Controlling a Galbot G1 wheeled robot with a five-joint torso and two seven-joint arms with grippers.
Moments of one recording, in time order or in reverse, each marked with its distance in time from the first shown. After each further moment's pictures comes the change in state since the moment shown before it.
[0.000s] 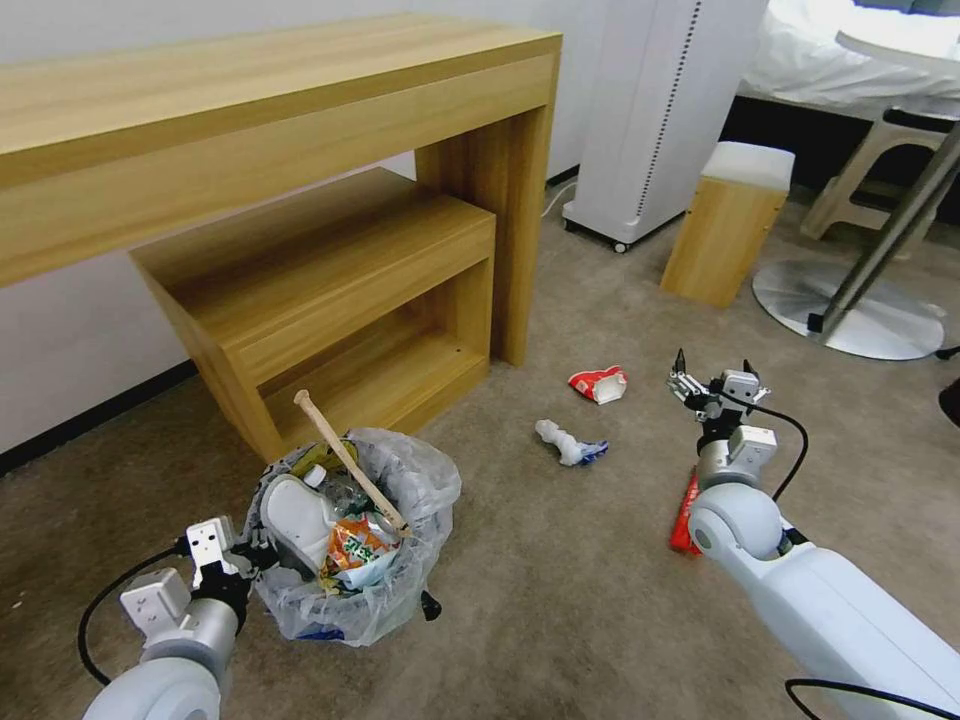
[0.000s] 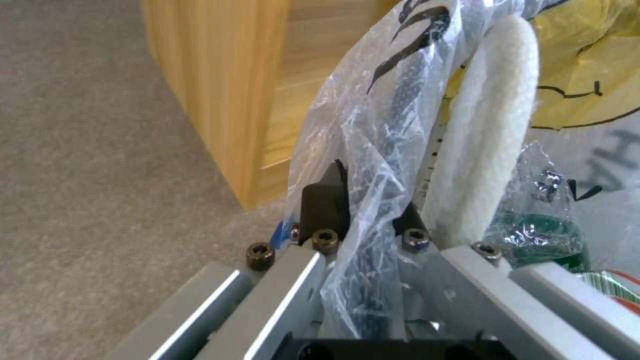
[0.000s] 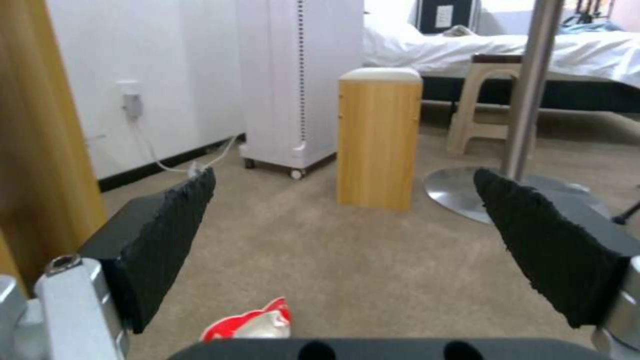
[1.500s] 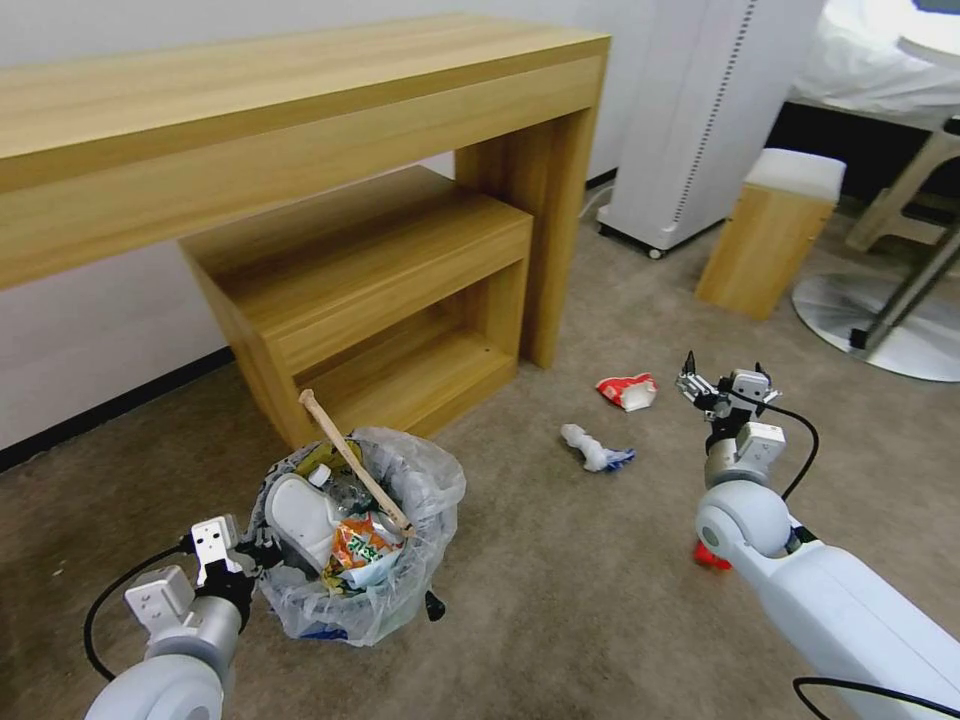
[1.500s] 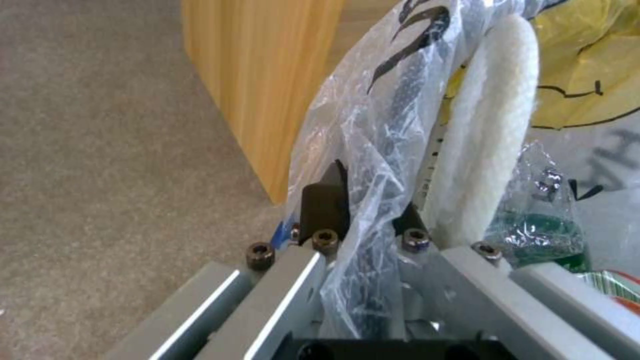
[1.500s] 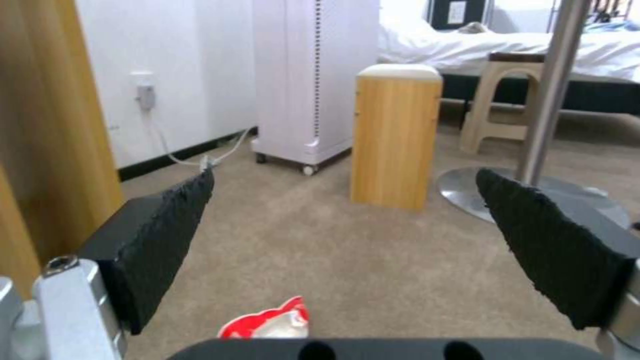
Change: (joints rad) left arm -0.004 0.005 0.008 0.000 -0.005 0.005 0.002; right arm -0.007 -0.020 0.014 0.009 0.008 -0.028 0.033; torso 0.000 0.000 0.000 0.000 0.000
